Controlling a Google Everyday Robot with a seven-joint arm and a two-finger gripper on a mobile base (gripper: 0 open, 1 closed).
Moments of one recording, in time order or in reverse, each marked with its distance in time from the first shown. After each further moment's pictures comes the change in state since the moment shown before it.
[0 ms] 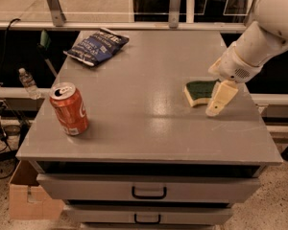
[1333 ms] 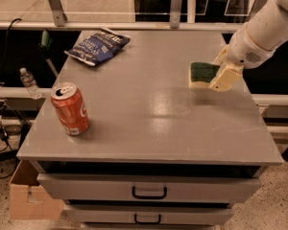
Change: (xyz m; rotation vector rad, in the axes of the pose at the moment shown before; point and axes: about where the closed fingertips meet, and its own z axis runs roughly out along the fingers) arm -0.015 -0.014 -0.045 0.064 -0.045 -0.012
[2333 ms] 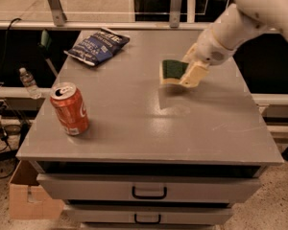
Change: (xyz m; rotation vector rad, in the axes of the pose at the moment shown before) arm -0.061 -0.015 0.048 -0.032 -0.104 -0.080
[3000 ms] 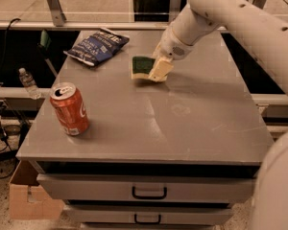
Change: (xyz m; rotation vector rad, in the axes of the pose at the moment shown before) arm -0.075 -0.027 0.064 -0.033 -0.042 -0.043
